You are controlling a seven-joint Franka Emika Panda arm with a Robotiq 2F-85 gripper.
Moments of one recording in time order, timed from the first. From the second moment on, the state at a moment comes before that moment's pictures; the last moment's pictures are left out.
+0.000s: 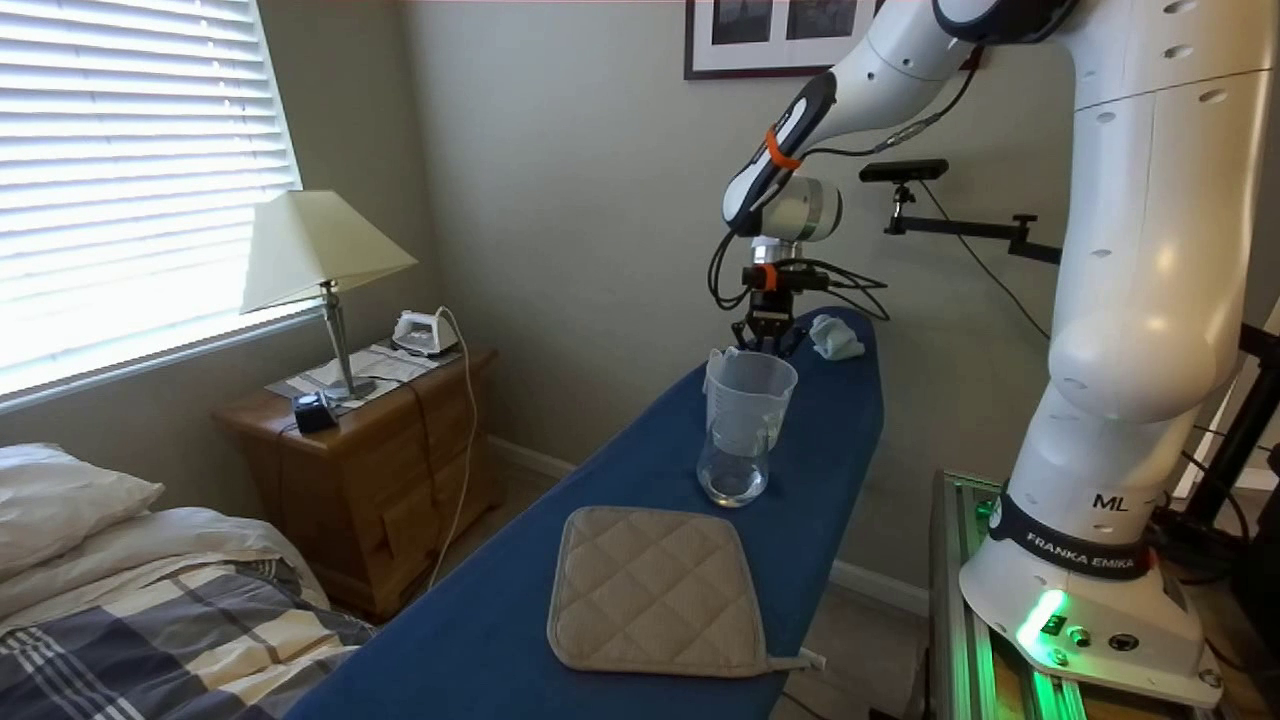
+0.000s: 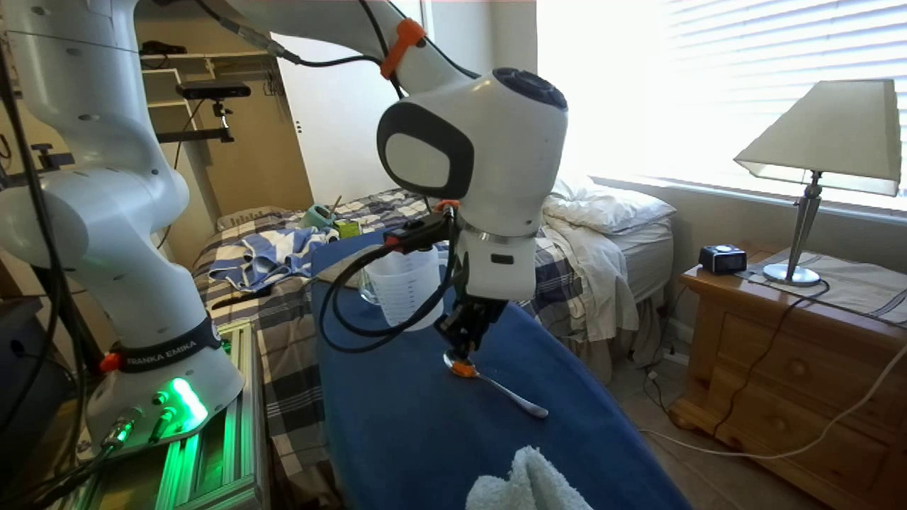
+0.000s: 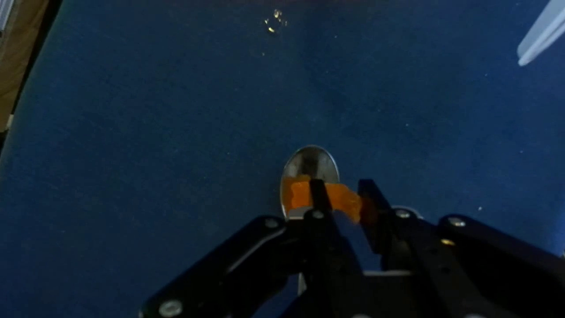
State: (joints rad) arm -0.36 0.23 -0.35 -2.22 0.31 2.13 0.34
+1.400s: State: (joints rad) arm -0.36 0.23 -0.35 -2.22 0.31 2.13 0.33
